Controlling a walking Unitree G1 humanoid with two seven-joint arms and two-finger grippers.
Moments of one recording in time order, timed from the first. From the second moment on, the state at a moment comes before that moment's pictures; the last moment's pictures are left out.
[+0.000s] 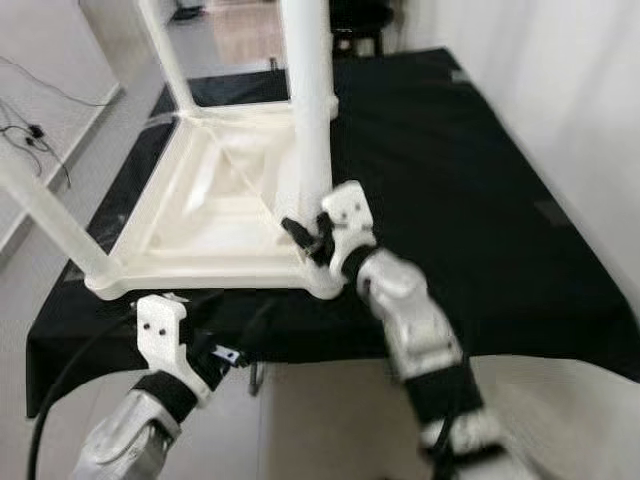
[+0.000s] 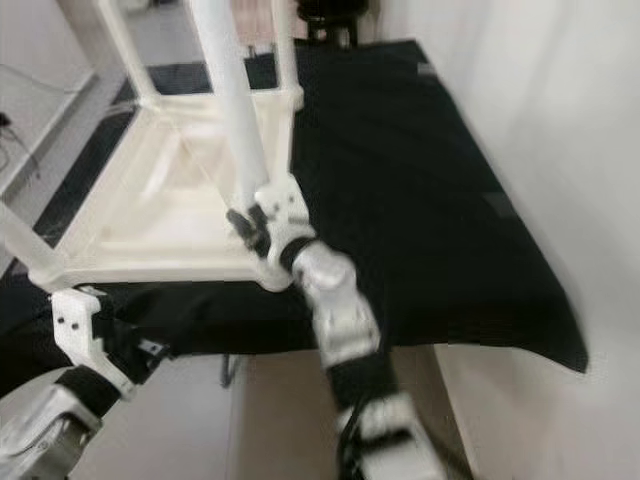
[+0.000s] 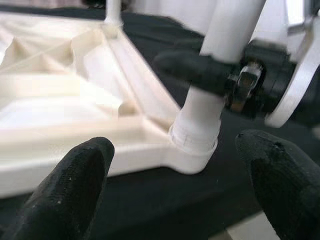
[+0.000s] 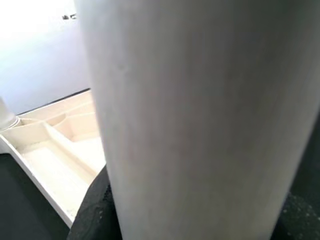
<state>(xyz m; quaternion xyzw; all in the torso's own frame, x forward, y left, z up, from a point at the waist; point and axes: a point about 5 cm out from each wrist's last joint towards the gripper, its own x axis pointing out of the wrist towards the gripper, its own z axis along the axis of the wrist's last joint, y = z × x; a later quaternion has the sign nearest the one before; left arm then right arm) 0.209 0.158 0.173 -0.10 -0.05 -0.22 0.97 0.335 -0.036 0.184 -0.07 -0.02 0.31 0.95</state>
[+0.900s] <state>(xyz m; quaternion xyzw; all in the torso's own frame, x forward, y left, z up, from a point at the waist) 0.209 0.155 0.161 -0.09 -0.05 -0.20 0.97 0.364 -0.027 0.211 -0.04 -0.02 0.63 0.78</state>
